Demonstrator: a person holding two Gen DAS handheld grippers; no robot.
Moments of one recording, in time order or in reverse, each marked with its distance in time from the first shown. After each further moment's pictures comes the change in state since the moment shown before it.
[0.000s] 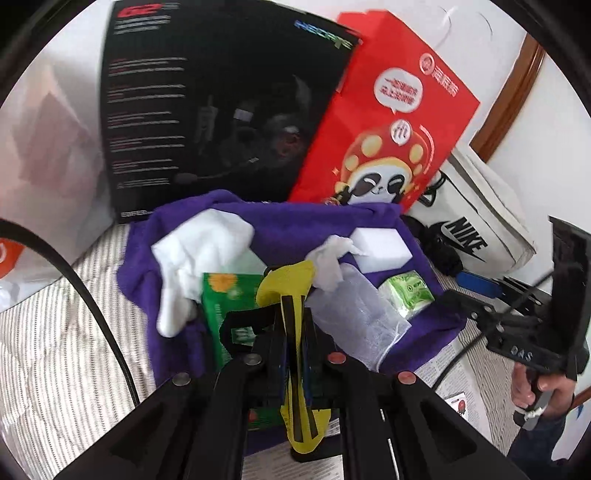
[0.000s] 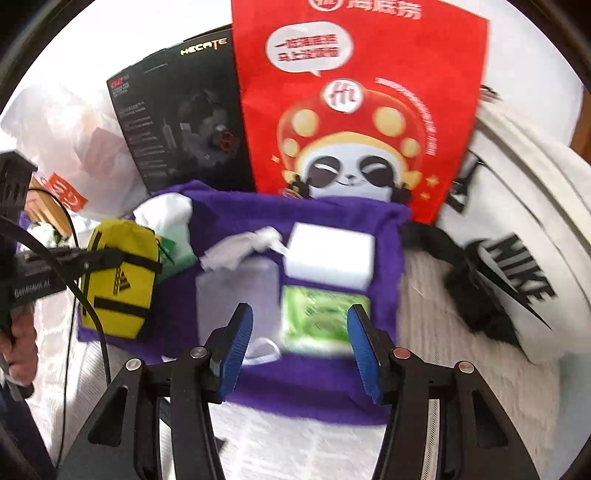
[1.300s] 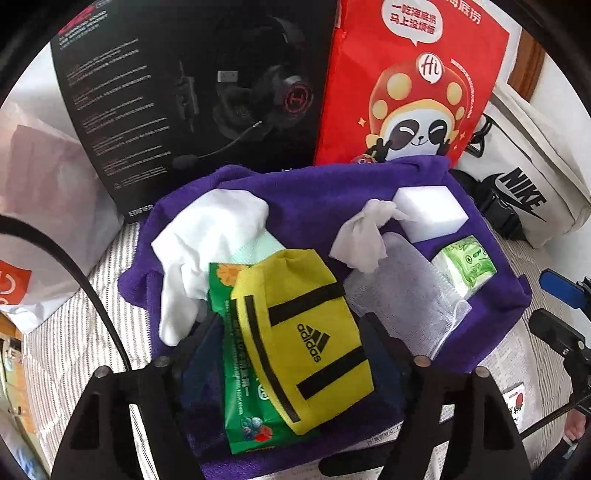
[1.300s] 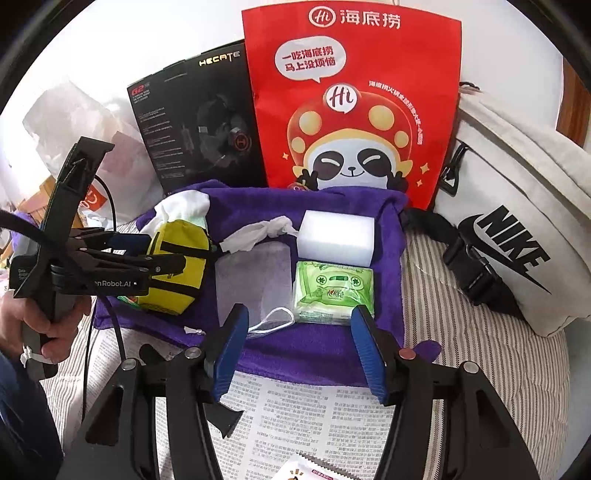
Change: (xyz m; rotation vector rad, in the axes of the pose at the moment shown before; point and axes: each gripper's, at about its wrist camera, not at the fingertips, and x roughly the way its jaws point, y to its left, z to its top) left arm 0.047 -0.028 -0.002 0.113 0.133 0.239; right arm -0.014 0.010 -0.026 0.028 -0.062 0.047
